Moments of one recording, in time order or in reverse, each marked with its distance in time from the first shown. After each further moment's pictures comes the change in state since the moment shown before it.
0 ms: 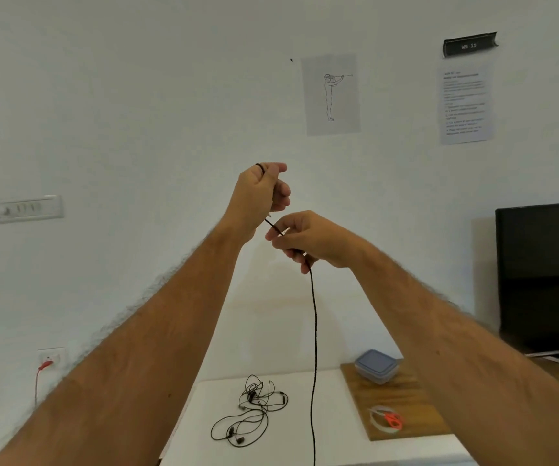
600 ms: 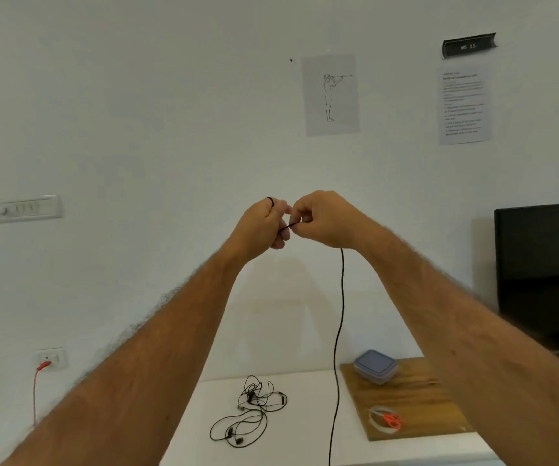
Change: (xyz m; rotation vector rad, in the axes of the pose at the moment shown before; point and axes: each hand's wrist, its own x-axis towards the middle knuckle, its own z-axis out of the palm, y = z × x) left_hand -0.018 -0.032 0.002 0.313 -0.155 -0.109; right_hand -0.009 -0.018 -0.024 -0.607 0.279 -0.181
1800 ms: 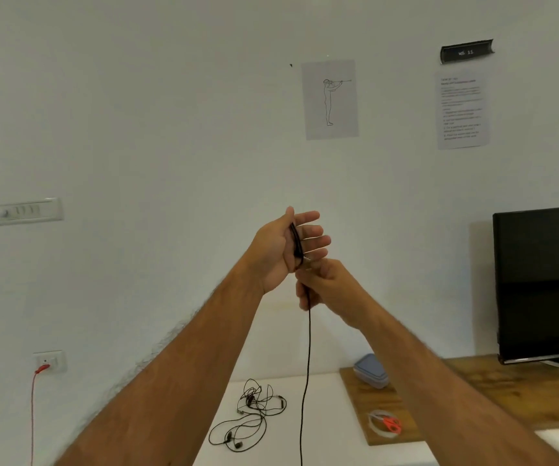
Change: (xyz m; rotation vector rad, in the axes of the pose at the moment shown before) left_hand -0.035 0.022 0.027 -0.949 -0.215 -0.239; right_hand -0.065 0.029 0.080 0.853 -0.017 0.233
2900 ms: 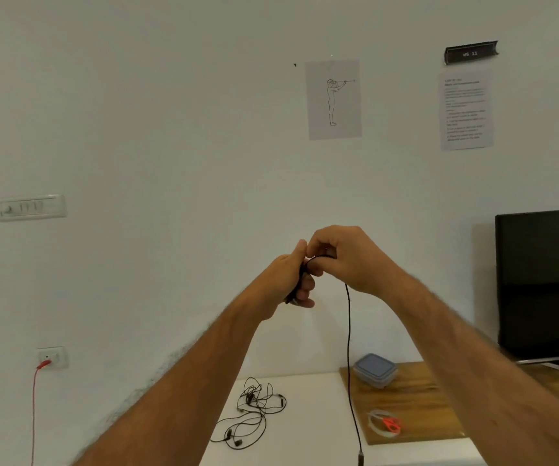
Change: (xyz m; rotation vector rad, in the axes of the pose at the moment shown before) left_hand -0.019 -0.029 -0.008 0.595 0.091 -0.145; right_hand 0.001 -0.054 -0.029 -0.726 0.051 -0.359
